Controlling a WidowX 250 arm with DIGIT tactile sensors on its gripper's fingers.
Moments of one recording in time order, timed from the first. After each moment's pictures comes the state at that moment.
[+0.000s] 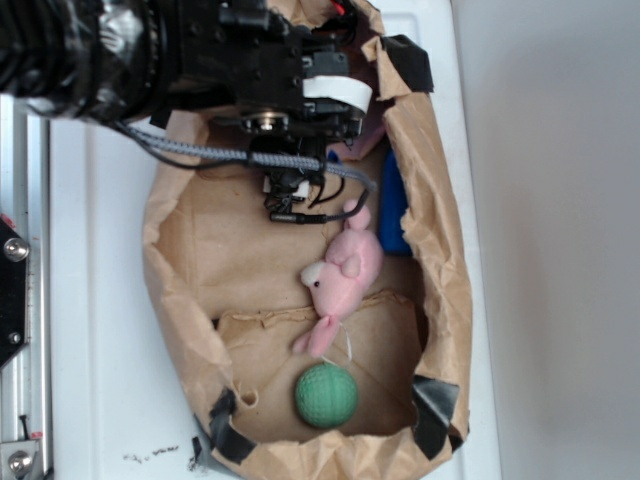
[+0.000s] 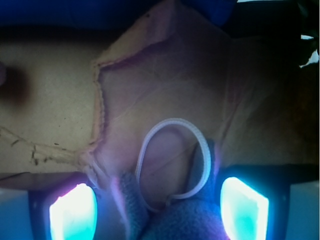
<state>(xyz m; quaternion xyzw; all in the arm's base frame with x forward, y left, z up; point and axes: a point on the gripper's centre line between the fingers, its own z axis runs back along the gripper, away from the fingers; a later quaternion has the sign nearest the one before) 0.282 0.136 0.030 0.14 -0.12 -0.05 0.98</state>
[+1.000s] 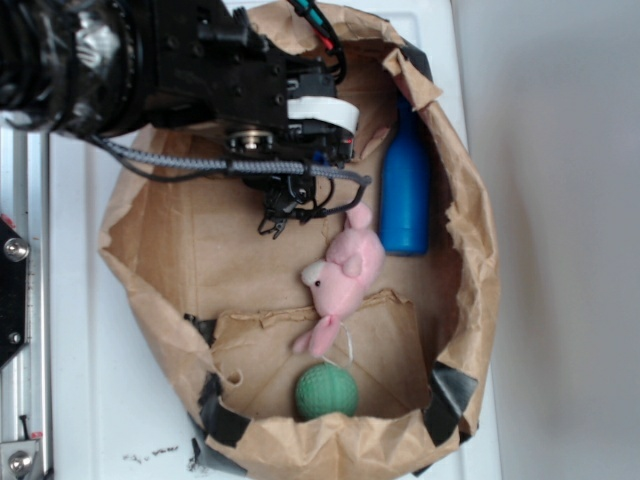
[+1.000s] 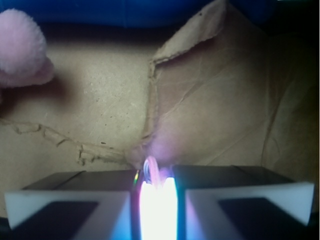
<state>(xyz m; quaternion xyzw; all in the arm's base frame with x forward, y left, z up) 0.274 0.130 0.032 0.13 -0.13 -0.03 0.98</state>
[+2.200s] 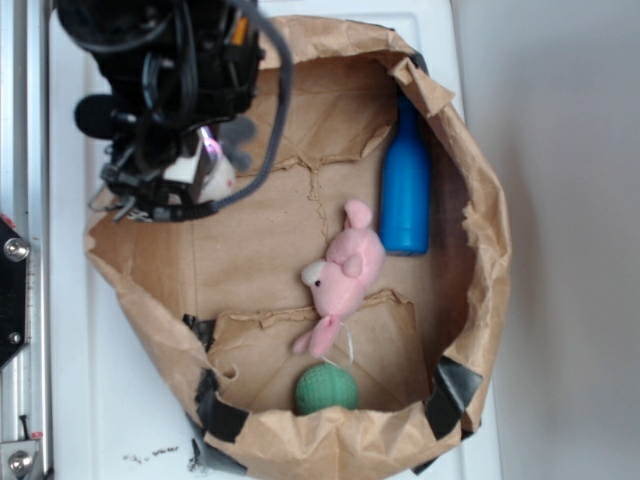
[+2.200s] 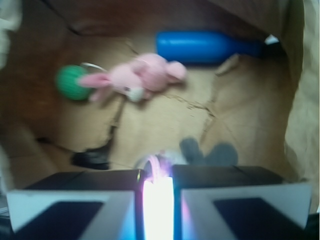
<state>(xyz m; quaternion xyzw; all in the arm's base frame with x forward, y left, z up) 0.227 0.077 0.174 -0.07 -0.15 -0.09 0.98</state>
